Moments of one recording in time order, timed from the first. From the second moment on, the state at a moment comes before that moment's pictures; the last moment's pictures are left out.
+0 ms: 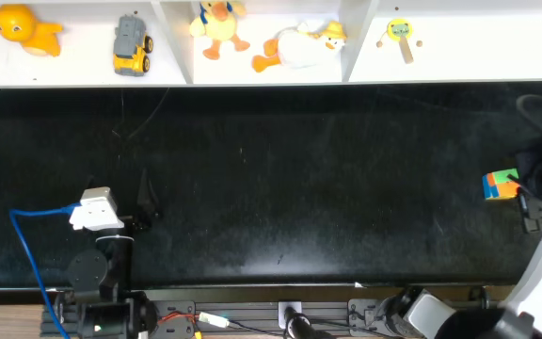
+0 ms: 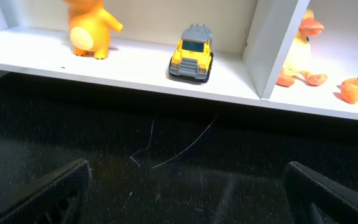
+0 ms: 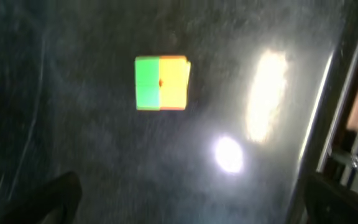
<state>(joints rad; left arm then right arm) 0.09 0.01 0.02 -0.09 0.01 -0.12 -0.64 1.40 1.32 -1.22 0.09 0.78</state>
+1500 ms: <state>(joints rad) 0.09 0.01 0.02 -0.09 0.01 -0.12 -0.66 1.81 1.21 -0.82 0.05 0.67</state>
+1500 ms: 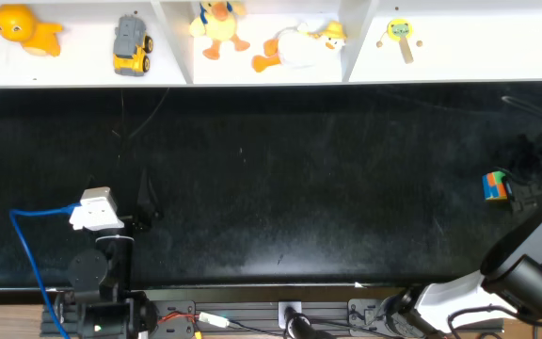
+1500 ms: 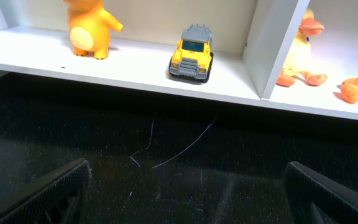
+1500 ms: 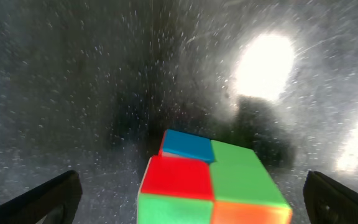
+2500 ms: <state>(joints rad) 0.09 0.01 0.02 -0.09 0.01 -0.12 -0.63 1.83 1.21 -0.84 0.06 0.68</state>
